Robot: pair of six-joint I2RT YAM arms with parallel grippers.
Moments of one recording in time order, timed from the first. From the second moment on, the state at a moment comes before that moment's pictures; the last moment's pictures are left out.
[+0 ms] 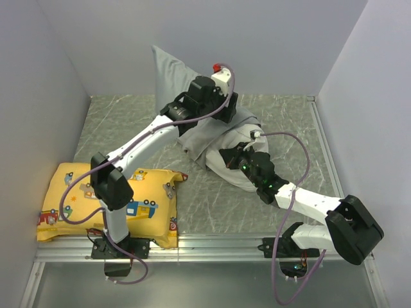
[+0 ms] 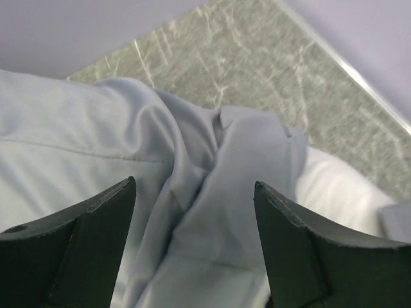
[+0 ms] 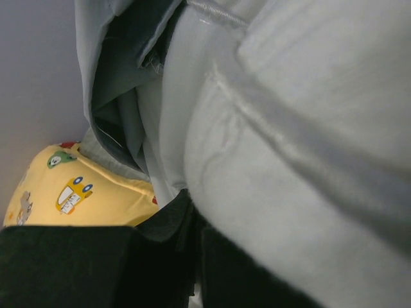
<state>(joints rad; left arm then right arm) -0.73 1.84 1.88 -0.39 -0.02 -0.13 0.66 1.25 0.48 0.59 0.13 0.65</state>
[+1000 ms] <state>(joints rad) -0.15 1.66 1.46 -0.33 0.14 -0.56 0.60 1.27 0.50 0.47 0.10 0.76</state>
